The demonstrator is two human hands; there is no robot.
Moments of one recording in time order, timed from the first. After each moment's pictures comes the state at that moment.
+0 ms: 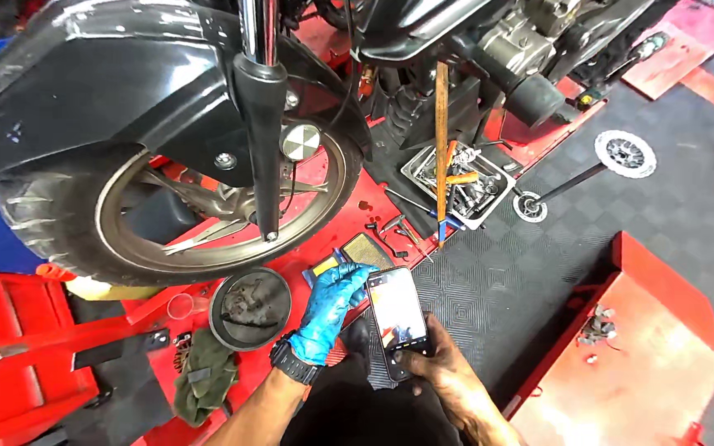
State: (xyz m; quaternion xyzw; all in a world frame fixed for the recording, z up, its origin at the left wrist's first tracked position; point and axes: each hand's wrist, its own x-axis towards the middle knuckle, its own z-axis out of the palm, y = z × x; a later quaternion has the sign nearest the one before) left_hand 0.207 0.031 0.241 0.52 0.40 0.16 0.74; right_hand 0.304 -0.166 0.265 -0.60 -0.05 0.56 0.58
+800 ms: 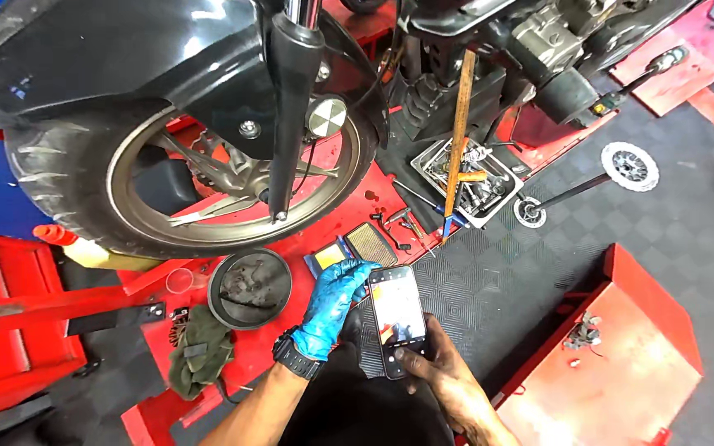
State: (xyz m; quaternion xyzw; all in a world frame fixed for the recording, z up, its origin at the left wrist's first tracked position) left_hand 0.181 0.017 0.236 0.52 0.40 0.18 0.74; right_hand 0.286 -0.176 0.266 -0.60 -0.09 0.56 0.56
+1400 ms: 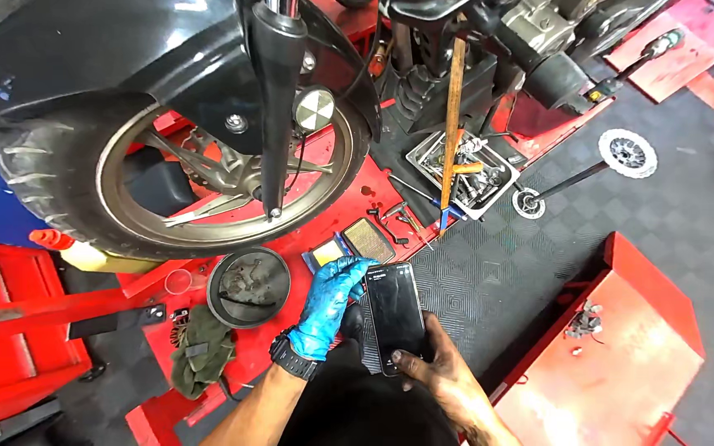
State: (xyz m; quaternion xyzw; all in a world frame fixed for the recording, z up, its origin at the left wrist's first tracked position) left_hand 0.185 0.013 0.238 0.47 0.41 0.20 0.76; right_hand 0.279 -0.187 0.267 -0.63 -0.11 0.54 0.55
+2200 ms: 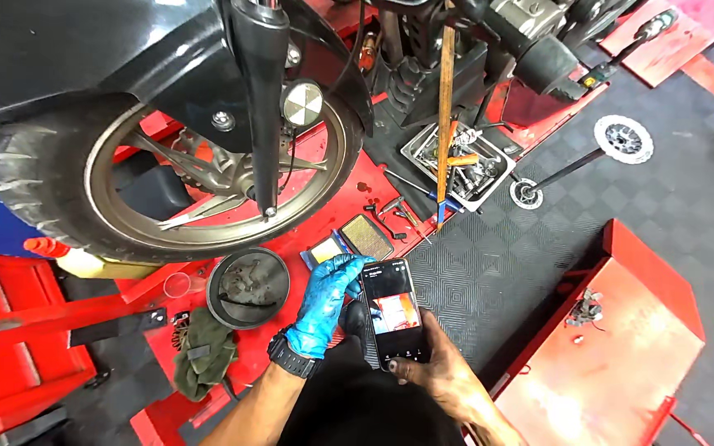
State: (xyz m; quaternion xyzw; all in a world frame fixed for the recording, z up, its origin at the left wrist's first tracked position) left_hand 0.171 0.006 0.241 0.52 0.40 0.17 0.73; right_hand 0.277 -0.192 0.263 -0.65 -0.15 0.54 0.51
